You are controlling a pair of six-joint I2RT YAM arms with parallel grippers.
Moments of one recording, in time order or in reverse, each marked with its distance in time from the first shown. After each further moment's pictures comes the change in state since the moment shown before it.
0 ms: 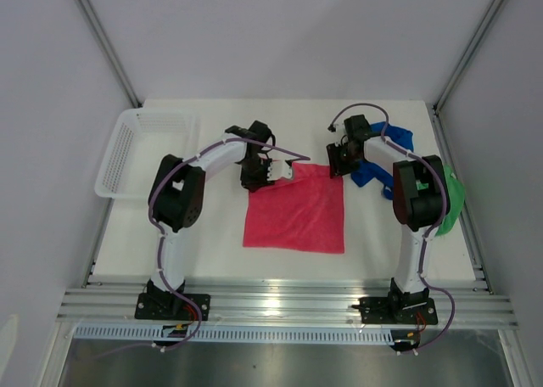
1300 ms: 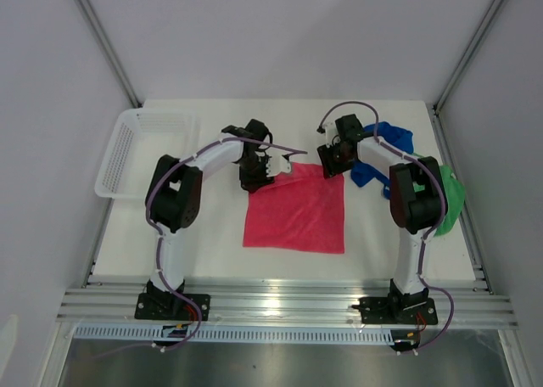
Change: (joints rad) left arm 0.019 -0.016 -0.020 0.046 0.009 -0.114; right arm 0.058 -0.023 0.009 -0.010 0.019 -0.093
